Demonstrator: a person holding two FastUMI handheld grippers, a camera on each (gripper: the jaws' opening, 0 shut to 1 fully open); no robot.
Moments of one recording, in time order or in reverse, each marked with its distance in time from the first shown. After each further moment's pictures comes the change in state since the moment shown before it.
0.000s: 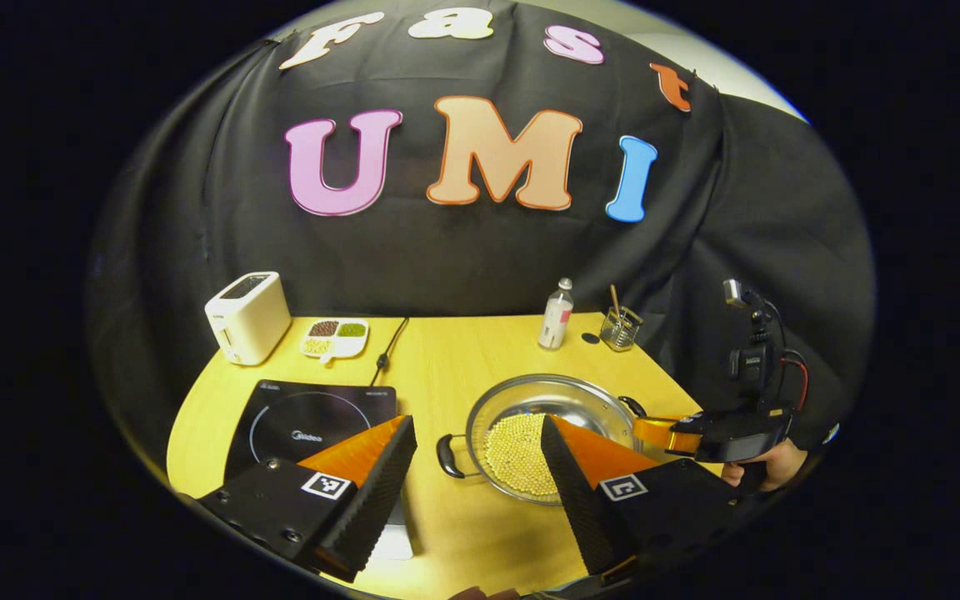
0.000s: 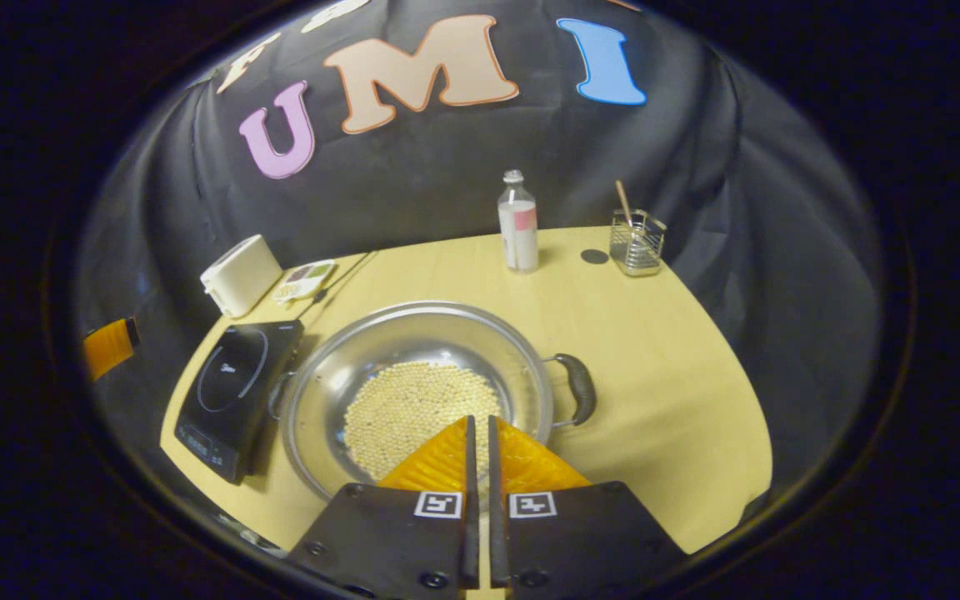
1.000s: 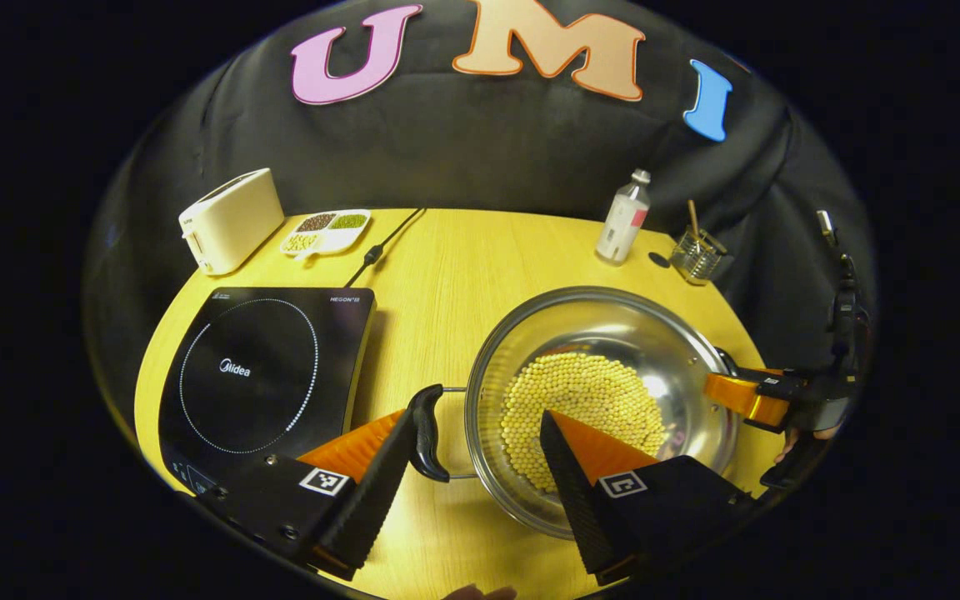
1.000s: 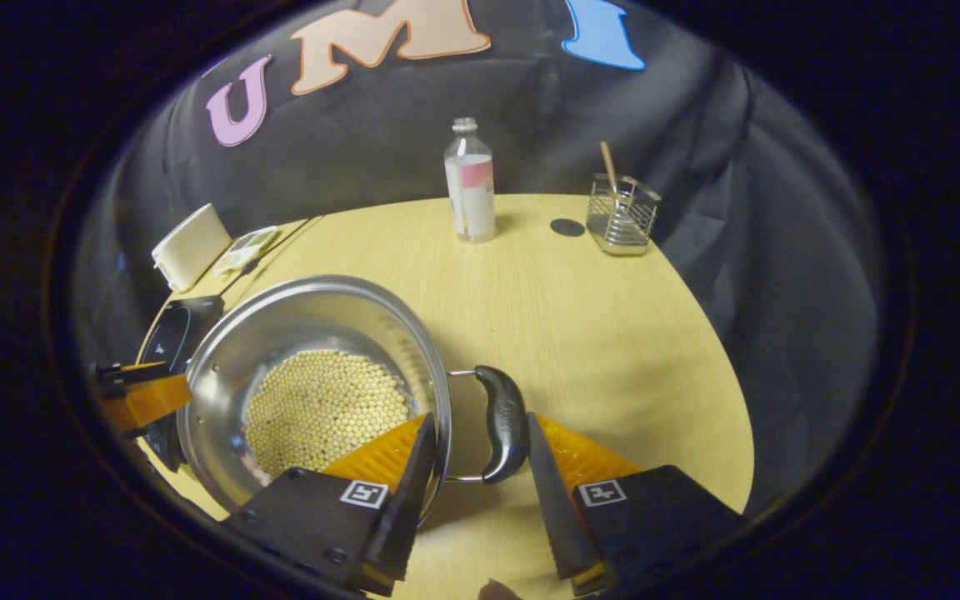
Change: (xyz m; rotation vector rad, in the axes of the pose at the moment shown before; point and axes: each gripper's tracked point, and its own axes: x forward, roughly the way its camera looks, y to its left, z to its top) left arm 0.127 0.031 -0.104 -0.062 0.300 0.171; right arm 0.082 -0.052 -0.007 -0.035 0.115 -0.046
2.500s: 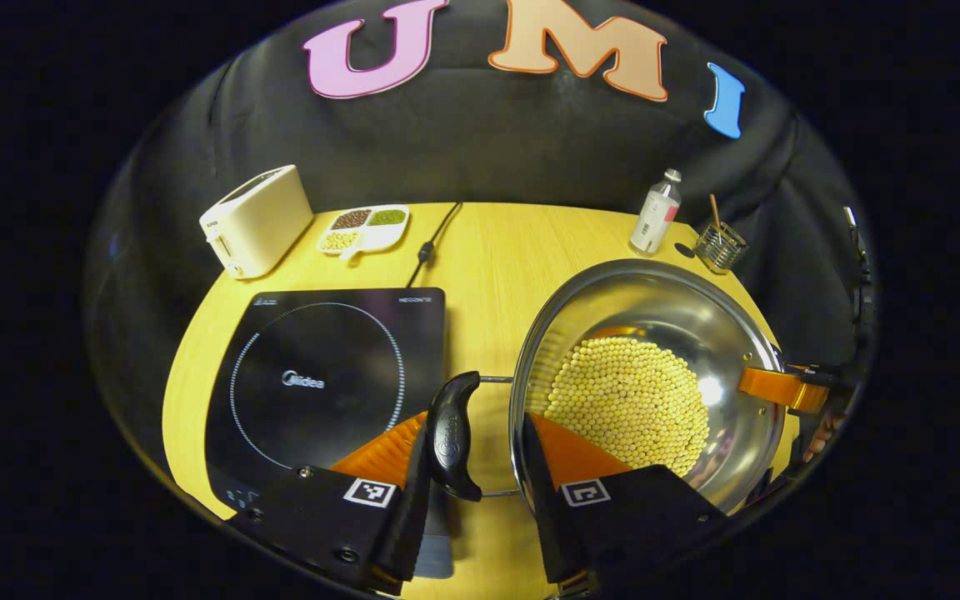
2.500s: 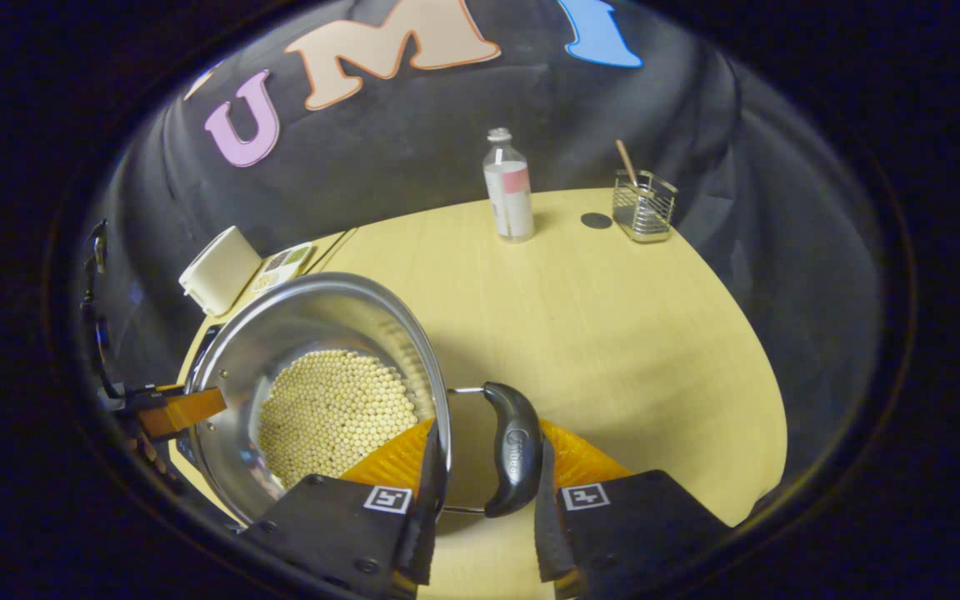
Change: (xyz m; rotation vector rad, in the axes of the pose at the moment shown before) left arm -0.038 0.081 0.007 0.023 0.026 -0.001; right arm -0.054 0.078 0.003 0.103 0.011 0.082
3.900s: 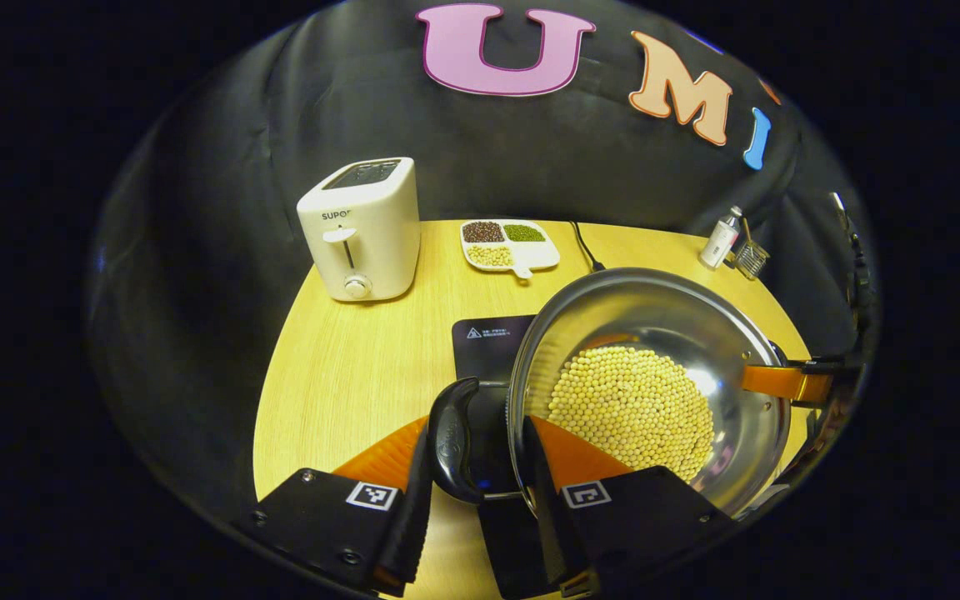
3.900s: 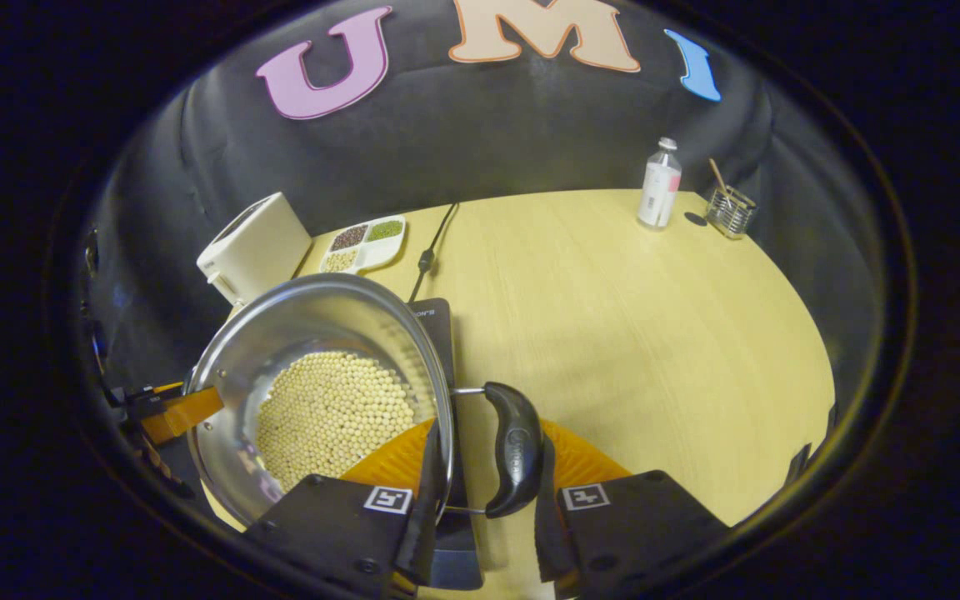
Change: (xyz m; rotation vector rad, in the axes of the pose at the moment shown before) left arm 0.006 0.277 0.021 0.039 -0.063 -0.072; right arm 0.035 0.285 -0.034 0.024 0.024 -0.094
